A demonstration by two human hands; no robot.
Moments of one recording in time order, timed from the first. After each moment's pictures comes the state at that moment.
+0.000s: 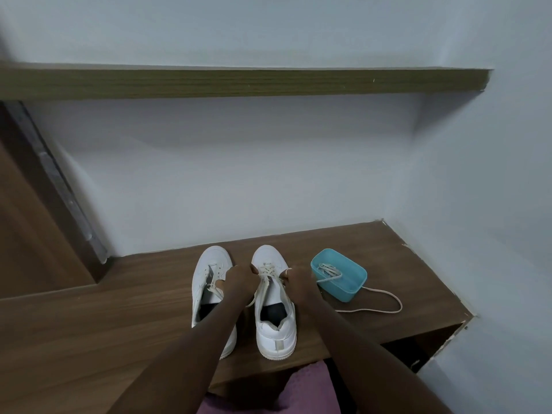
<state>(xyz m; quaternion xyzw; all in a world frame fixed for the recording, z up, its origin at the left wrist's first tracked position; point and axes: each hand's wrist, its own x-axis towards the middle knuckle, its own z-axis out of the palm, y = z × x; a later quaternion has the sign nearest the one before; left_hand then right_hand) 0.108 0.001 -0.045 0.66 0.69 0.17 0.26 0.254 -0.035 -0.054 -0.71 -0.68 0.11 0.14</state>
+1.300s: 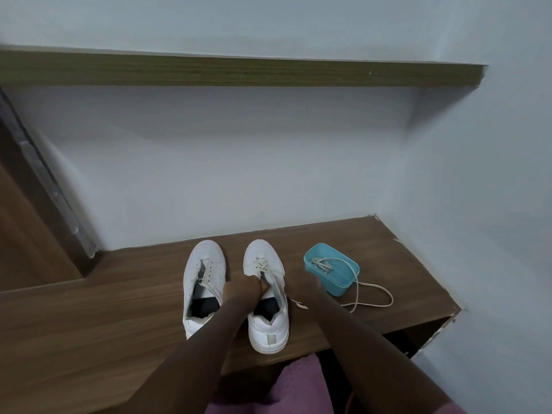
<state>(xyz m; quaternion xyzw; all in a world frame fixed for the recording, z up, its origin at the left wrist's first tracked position) 0.120 -0.027 -0.052 0.81 0.58 -0.08 0.03 0.267 -0.046 -0.045 -0.75 -0.65 0.15 0.02</state>
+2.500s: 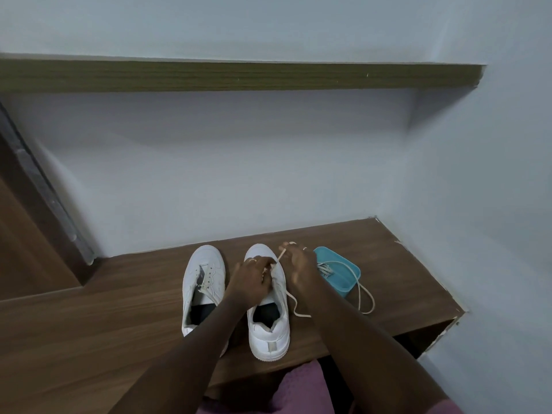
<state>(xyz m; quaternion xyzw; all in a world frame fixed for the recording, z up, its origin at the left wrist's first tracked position) 0.122 -0.011 -0.043 0.83 0.47 0.25 0.16 0.257 -0.002 -0.023 -0.58 -0.16 0.54 0.58</state>
